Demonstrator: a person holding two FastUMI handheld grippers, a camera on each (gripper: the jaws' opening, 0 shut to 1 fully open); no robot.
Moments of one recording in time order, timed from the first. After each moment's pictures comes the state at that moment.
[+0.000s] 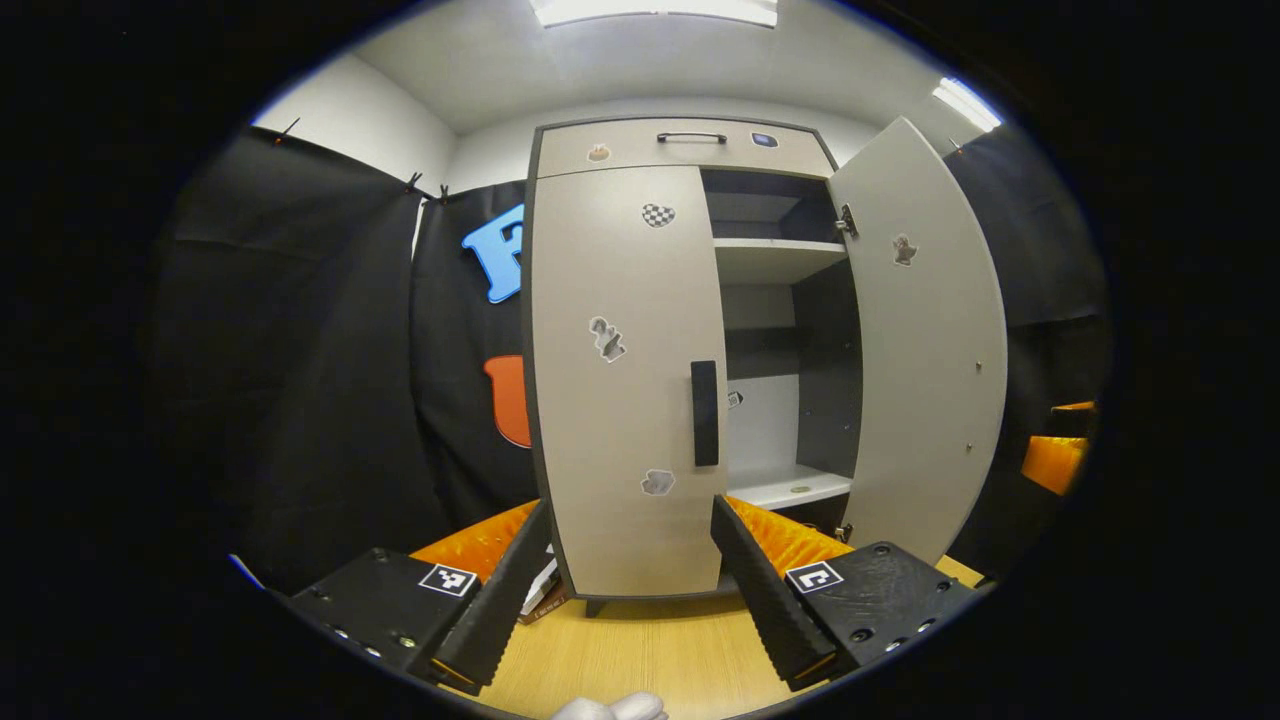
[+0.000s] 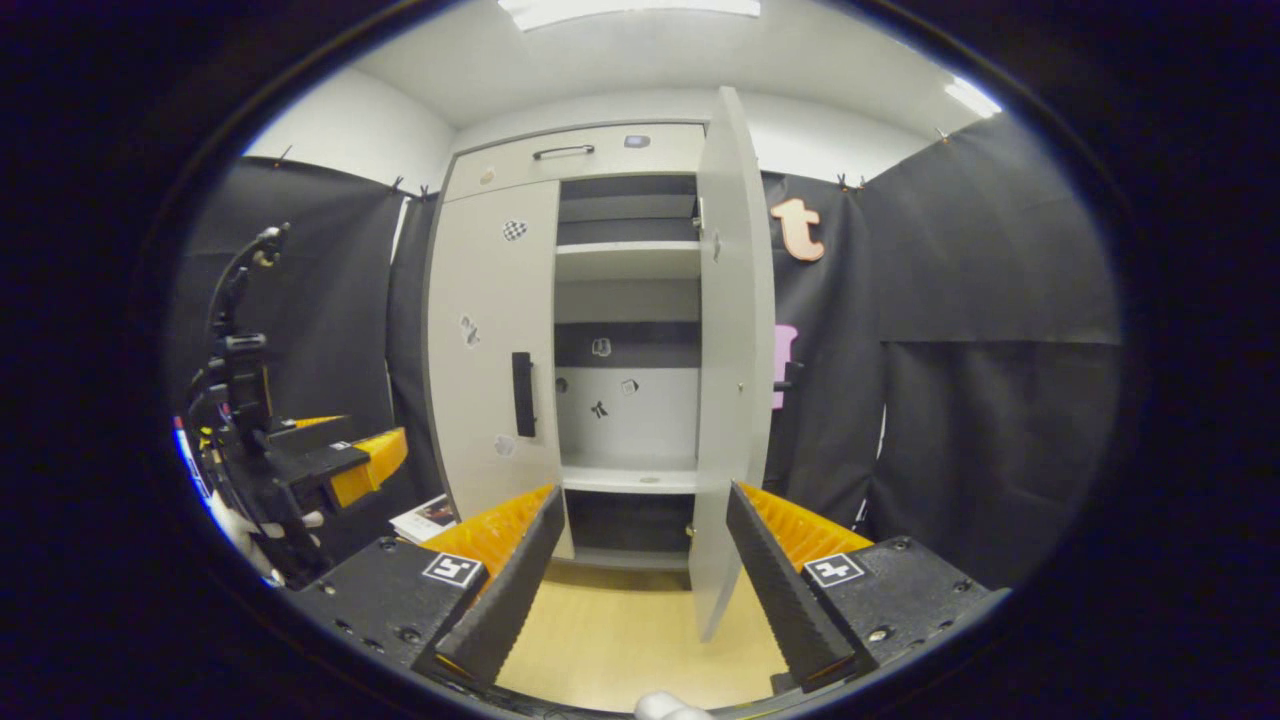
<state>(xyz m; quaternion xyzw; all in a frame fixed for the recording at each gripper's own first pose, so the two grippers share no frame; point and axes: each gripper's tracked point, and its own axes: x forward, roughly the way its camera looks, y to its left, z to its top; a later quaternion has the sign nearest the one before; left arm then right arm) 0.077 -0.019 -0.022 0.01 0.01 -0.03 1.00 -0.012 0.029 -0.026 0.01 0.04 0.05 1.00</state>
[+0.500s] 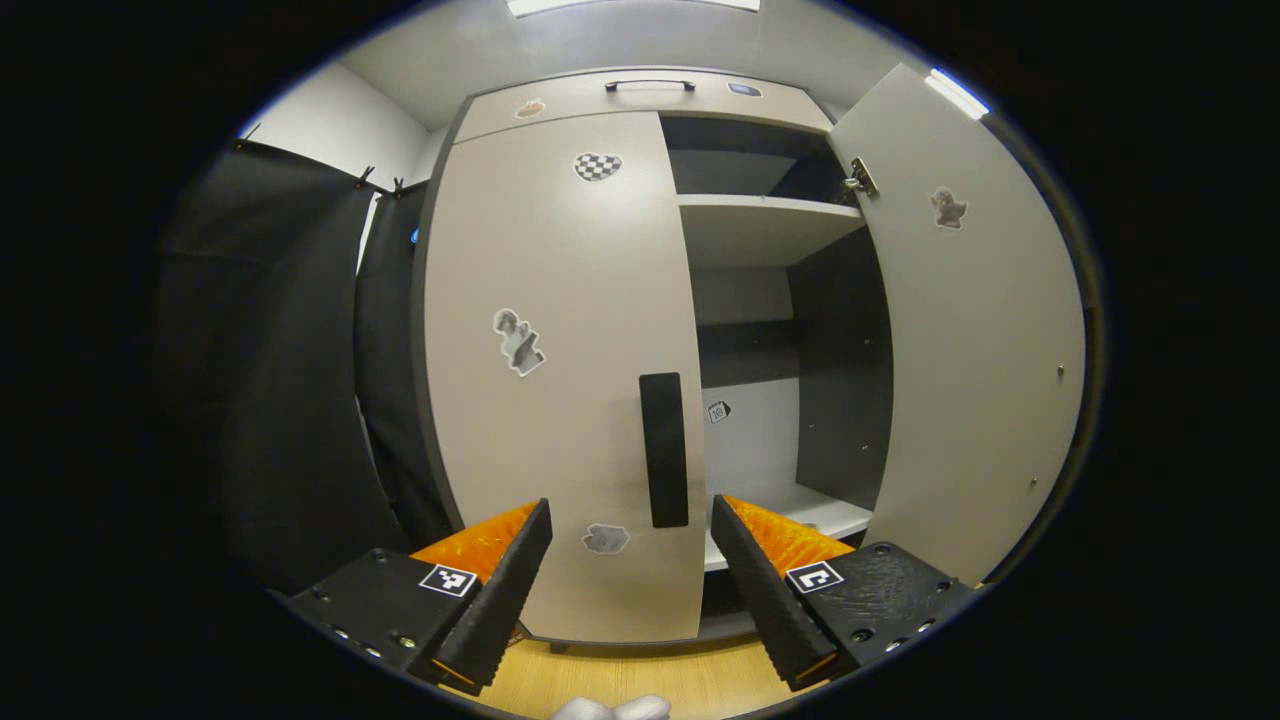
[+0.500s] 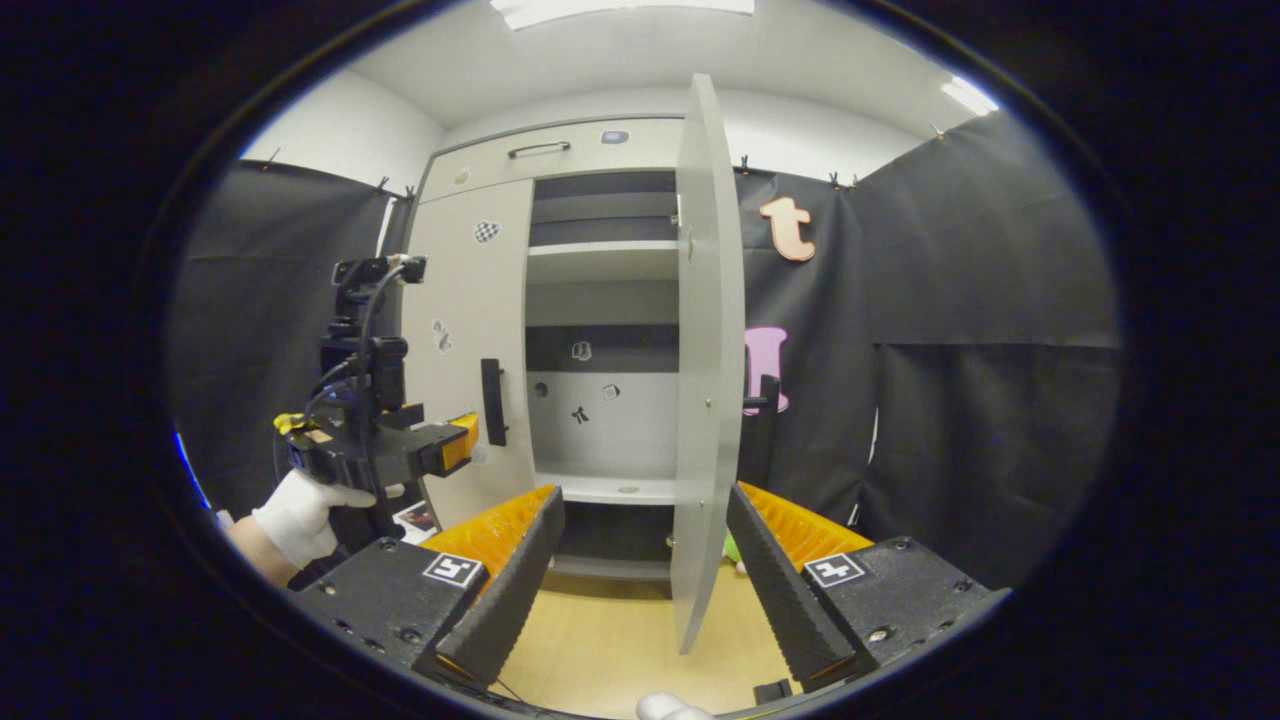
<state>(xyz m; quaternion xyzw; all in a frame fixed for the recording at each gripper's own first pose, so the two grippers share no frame) 0.207 -0.076 -0.022 0.02 0.01 -0.05 1.00 0.014 -0.006 -0.019 0.01 0.04 0.03 1.00</state>
